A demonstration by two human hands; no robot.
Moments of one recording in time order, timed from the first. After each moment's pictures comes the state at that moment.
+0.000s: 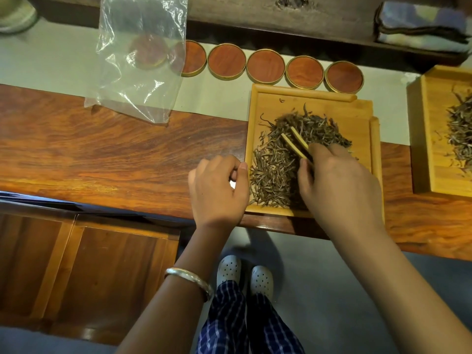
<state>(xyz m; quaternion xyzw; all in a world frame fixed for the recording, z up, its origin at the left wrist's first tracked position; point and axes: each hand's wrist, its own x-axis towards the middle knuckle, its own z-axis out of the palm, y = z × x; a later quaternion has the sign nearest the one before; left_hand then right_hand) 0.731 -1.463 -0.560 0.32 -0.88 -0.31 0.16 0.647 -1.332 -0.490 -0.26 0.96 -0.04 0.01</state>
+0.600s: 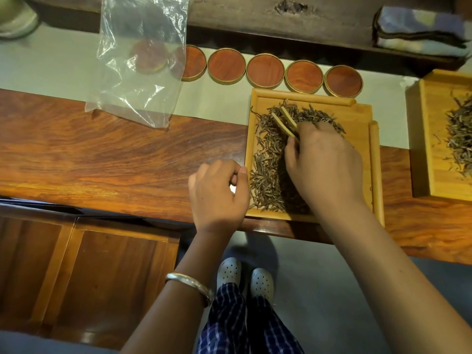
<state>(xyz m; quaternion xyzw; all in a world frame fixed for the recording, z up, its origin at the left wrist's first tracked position) 0.732 -1.463 -0.560 0.32 -0.88 -0.32 0.16 0.625 -1.364 -0.493 -0.25 0.97 -0.04 -0.04</state>
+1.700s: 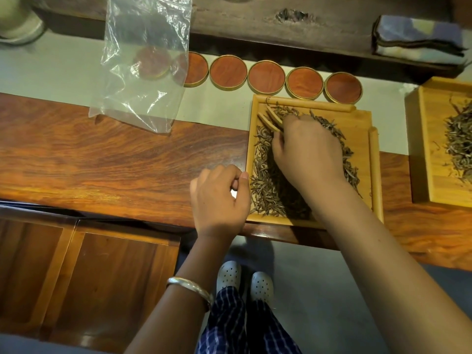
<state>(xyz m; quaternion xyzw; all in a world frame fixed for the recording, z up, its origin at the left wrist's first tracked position) 0.732 -1.464 -0.559 0.32 -0.88 -0.32 0.15 0.605 -1.389 -0.497 -0.30 0.95 -0.07 0.00</state>
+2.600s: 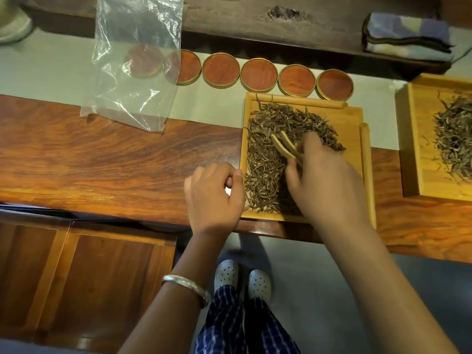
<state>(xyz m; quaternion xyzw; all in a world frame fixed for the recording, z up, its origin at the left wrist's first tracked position) 0.732 -1.463 -0.557 0.33 -0.88 -0.32 0.14 0.639 -1.343 -0.483 -0.25 0.96 -0.09 0.03</state>
